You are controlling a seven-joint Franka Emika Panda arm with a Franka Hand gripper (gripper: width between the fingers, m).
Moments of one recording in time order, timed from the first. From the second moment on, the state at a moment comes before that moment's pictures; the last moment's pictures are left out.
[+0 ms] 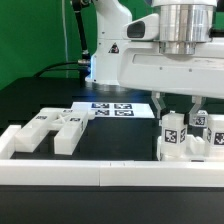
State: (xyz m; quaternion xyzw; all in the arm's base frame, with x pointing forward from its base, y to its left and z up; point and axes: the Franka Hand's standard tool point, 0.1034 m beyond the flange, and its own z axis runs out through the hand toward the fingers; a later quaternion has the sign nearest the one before) arm 0.612 0.065 0.078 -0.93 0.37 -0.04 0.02
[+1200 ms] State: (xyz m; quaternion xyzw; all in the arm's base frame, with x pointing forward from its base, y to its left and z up) arm 0.614 0.064 0.079 -0.88 0.47 -0.05 0.02
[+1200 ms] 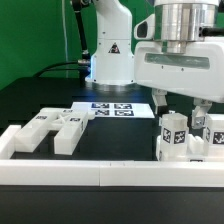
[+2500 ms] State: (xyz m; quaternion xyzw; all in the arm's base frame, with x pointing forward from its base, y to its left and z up) arm 0.614 0.059 0.079 -1.00 -0.02 -0.05 0.00
